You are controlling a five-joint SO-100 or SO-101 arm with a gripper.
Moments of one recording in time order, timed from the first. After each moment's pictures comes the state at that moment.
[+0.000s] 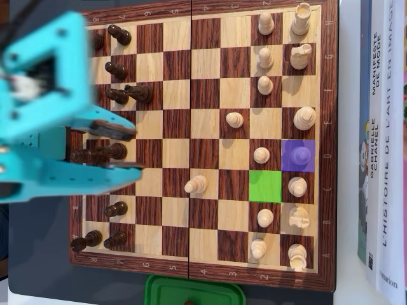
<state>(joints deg) 0.3 130.9 107.9 70.4 70.2</state>
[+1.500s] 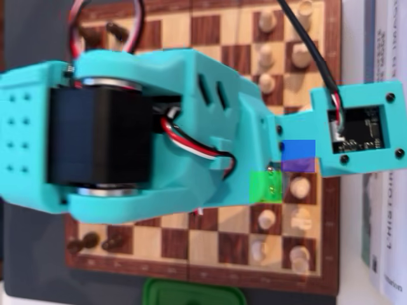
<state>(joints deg) 0.2 56.9 36.5 87.7 82.0</state>
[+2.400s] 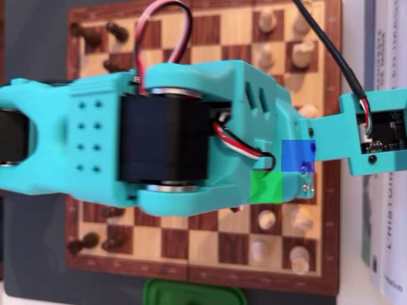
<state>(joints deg) 0.3 44.6 25.4 86.3 82.1</state>
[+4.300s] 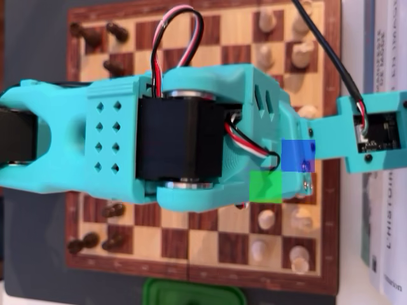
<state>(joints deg) -0.6 44.1 25.4 88.2 82.2</state>
